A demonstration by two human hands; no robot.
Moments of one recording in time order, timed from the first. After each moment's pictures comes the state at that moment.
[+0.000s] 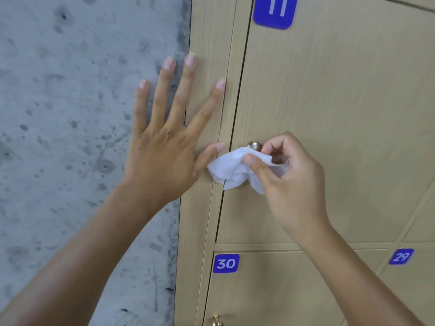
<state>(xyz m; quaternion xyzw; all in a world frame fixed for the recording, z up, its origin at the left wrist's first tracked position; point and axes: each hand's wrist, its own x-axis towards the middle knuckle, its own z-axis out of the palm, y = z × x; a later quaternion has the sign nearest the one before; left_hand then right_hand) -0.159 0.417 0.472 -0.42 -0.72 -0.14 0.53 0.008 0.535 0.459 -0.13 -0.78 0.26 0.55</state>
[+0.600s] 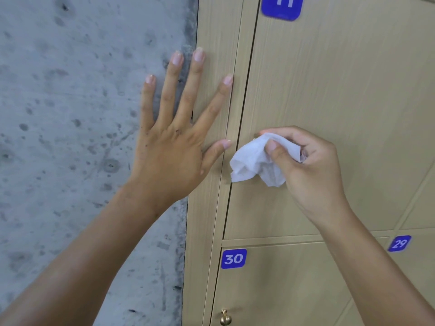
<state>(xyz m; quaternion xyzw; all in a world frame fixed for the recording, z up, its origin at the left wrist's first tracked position) -0.164 0.415 0.471 -0.45 -0.70 -0.15 0.53 0.010 0.541 0.467 -0.10 -0.76 0.37 0.53</state>
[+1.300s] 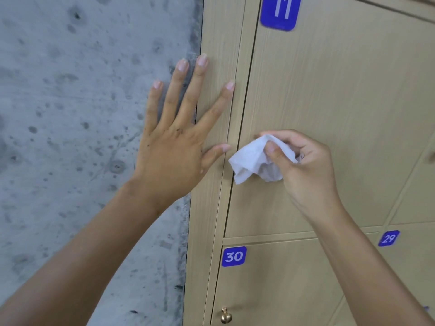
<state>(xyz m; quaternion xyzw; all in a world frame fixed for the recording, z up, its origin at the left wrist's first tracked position) -0.168 0.409 0.471 -0.47 -0.68 -0.15 0.54 0.007 0.537 0.464 -0.11 -0.75 0.38 0.54</state>
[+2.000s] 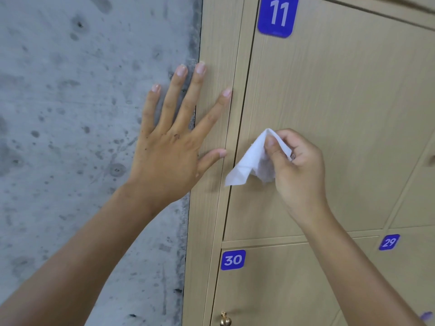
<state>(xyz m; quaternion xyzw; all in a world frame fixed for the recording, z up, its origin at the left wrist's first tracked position) -0.172 0.407 0.472 -0.47 -0.68 -0.14 0.55 -0.006 0.539 0.461 -0.14 -0.74 0.29 0.59</state>
